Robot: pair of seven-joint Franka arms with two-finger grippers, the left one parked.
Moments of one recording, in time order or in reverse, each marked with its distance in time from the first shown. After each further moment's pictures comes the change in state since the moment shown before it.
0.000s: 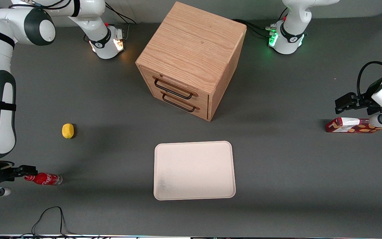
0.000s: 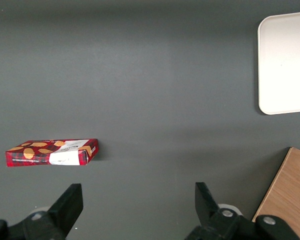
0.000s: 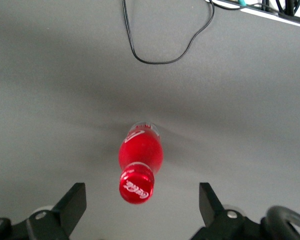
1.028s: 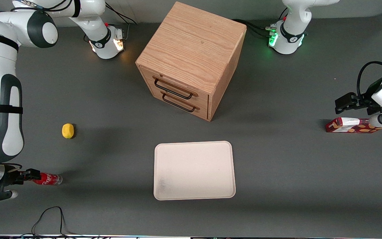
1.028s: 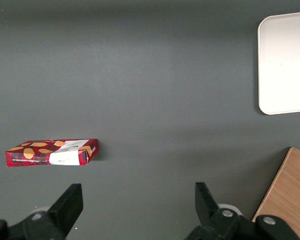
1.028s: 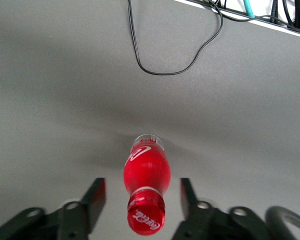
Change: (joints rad) arm 0.012 0.026 0.003 0.000 0.000 0.045 0.000
